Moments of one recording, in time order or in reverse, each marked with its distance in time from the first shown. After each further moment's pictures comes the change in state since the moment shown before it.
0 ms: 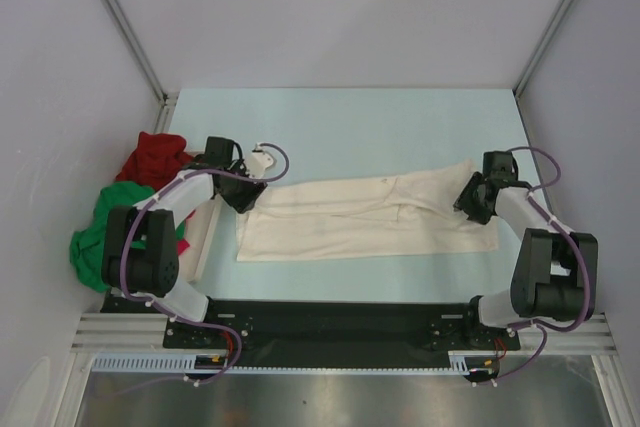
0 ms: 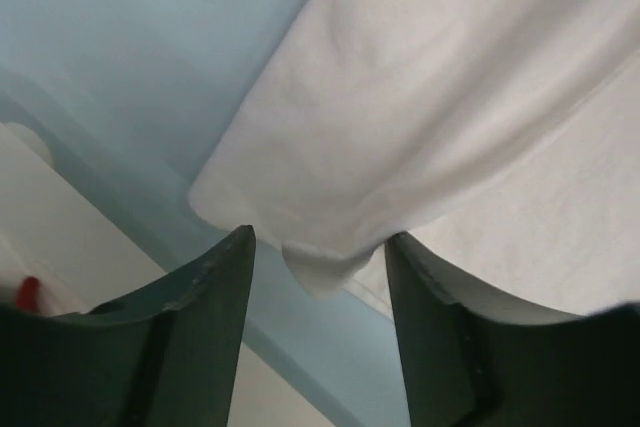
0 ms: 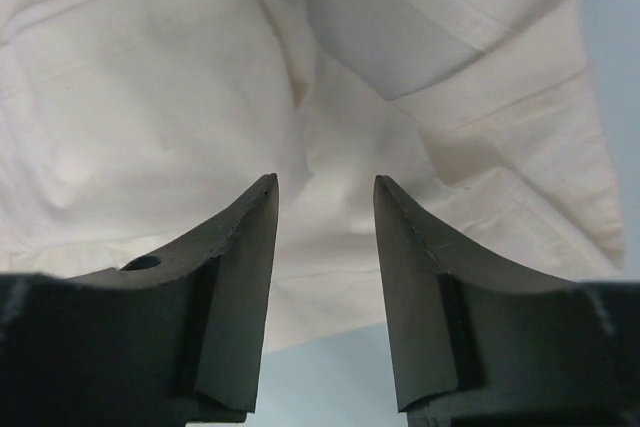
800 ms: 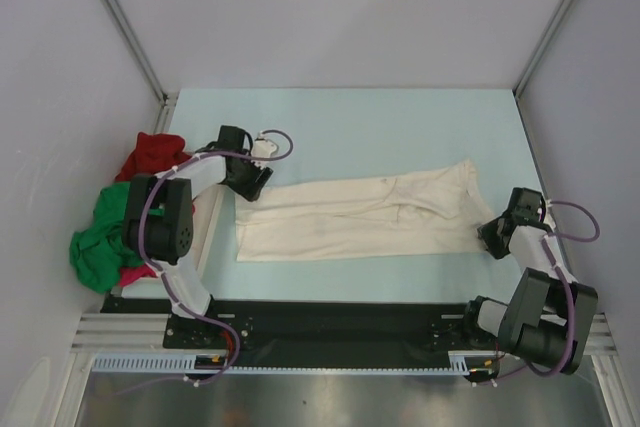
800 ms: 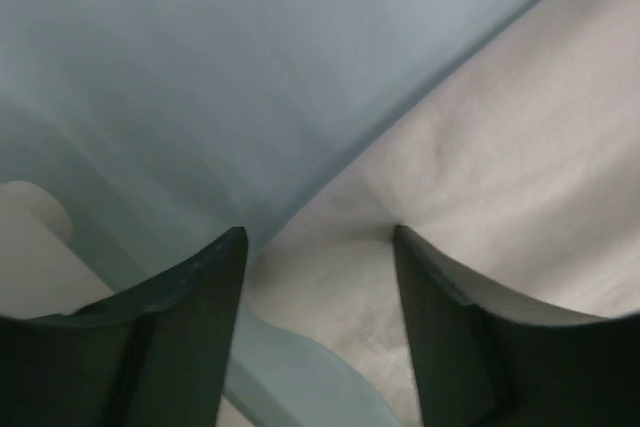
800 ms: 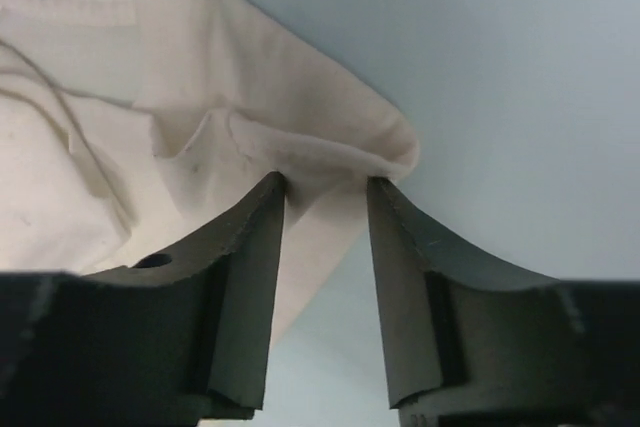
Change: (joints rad) left arm -0.013 0.240 0.190 -0.006 -0.079 -0.146; right arm -0.249 -0.274 -0.274 -0.019 0.071 0.275
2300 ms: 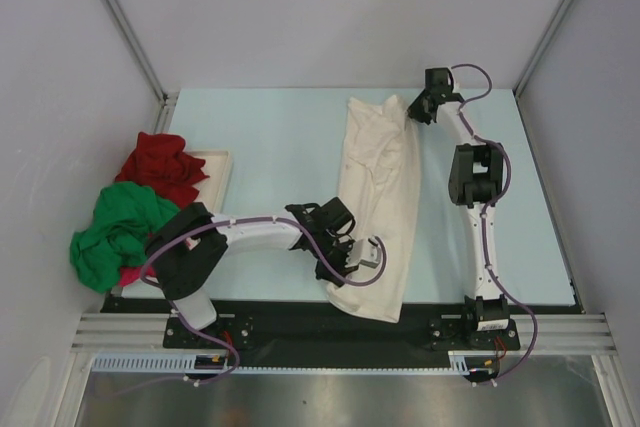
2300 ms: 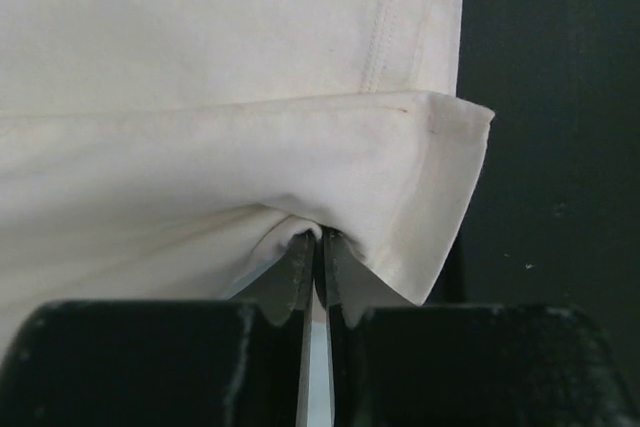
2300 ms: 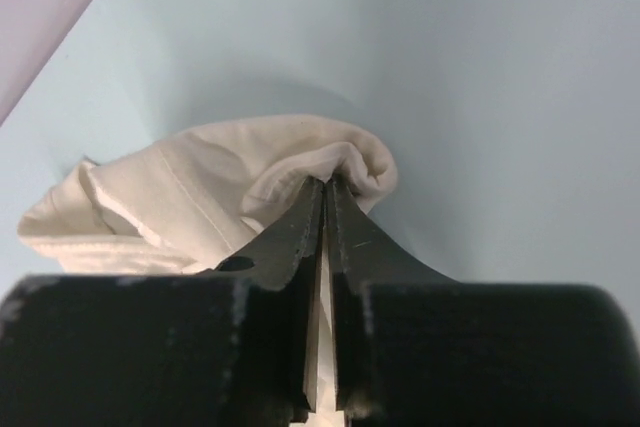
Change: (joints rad) left arm -0.826 -0.106 -0.174 -0.037 0.457 0.083; right arm 0.427 1.498 1.841 -0.029 -0.061 -0.009
